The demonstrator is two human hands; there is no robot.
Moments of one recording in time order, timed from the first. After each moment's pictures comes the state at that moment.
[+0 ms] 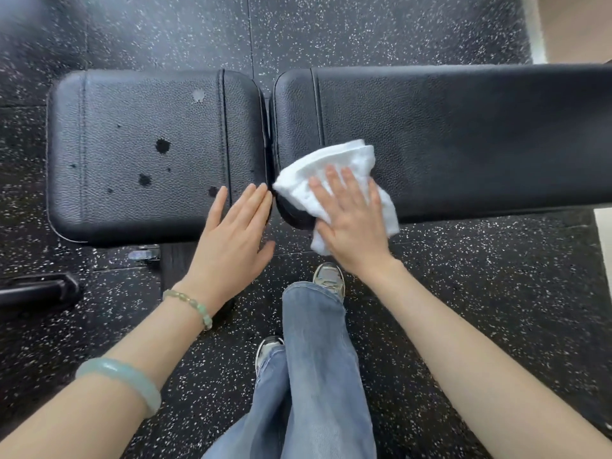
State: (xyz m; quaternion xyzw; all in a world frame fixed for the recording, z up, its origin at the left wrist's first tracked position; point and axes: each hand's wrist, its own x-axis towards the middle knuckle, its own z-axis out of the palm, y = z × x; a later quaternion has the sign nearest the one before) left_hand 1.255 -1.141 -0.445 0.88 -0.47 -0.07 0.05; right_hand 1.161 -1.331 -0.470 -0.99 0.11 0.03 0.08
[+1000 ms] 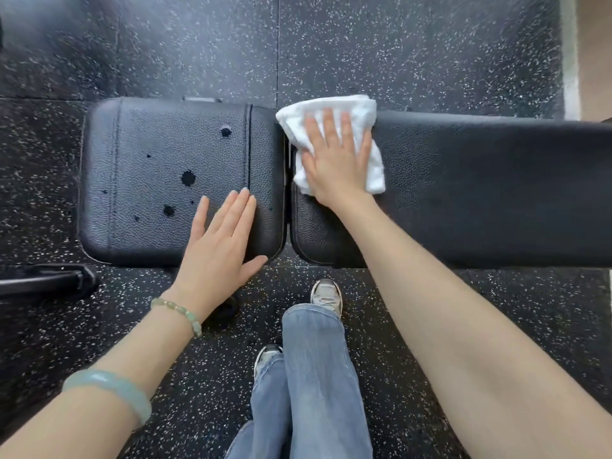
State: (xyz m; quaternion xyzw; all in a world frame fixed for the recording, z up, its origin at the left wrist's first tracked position) left_hand 1.302 -1.136 -0.426 0.91 -0.41 -0.11 -0.01; right_hand 1.320 -1.363 -0.445 -0.97 0.20 0.13 0.08
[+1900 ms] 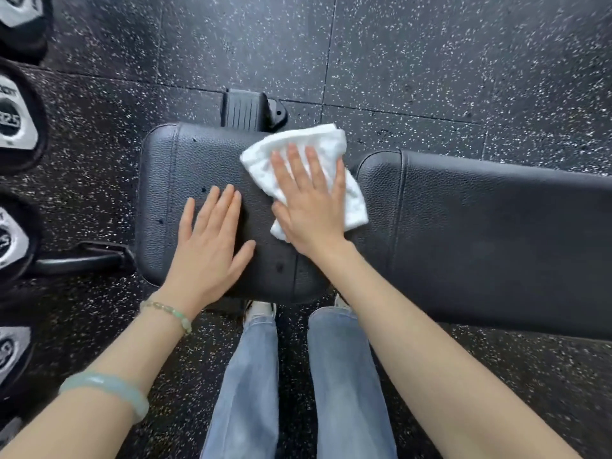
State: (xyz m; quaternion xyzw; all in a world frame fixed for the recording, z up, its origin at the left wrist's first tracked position) left_hand 1.389 -1.098 -0.417 0.93 -0.29 -0.21 0.01; right_hand 1.374 -1.279 -0.452 -0.98 0.05 0.14 0.13
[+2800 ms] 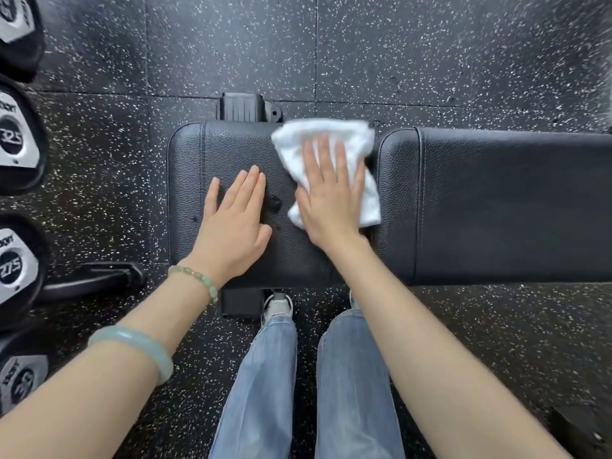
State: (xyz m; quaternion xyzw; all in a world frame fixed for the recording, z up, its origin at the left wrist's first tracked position) left_hand 1.422 -1.078 -0.421 0.90 -0.37 -0.22 0.02; right_hand 1.367 -1.238 -0.447 -0.97 0.20 0.13 0.11
